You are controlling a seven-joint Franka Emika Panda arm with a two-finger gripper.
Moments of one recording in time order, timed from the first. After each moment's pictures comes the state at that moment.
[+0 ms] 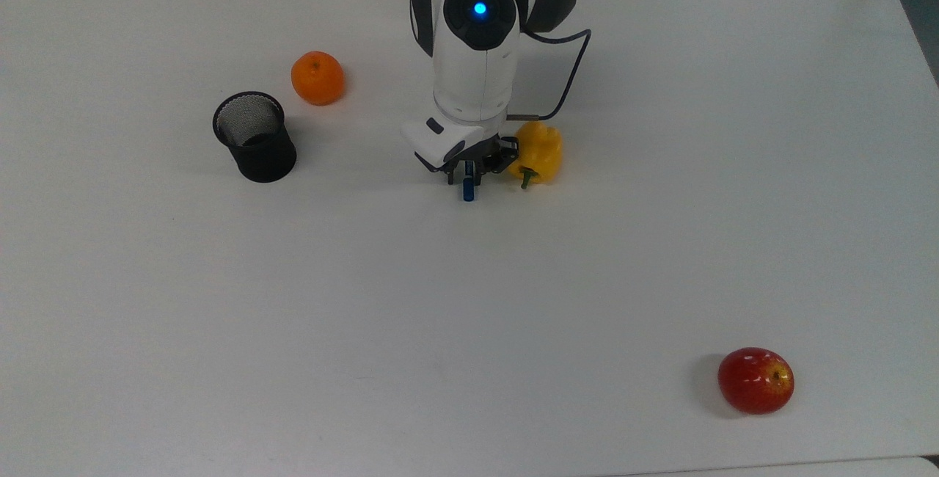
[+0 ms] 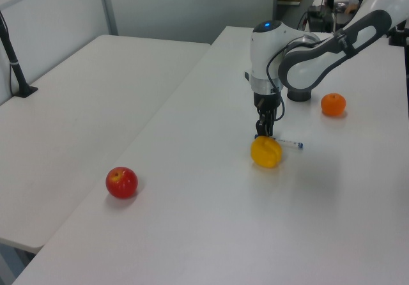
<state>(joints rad) 0.20 0.46 0.03 -1.76 -0.06 2.20 0.19</state>
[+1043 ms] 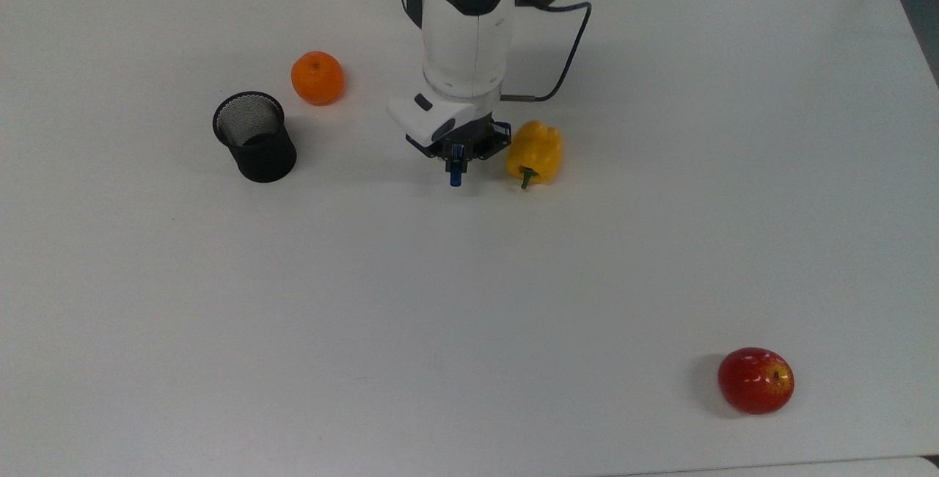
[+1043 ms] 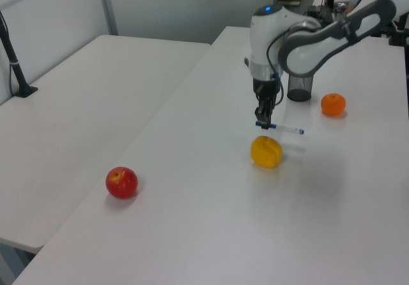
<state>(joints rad) 0.20 0.40 0.02 -1.72 -0.06 2.11 0.20</state>
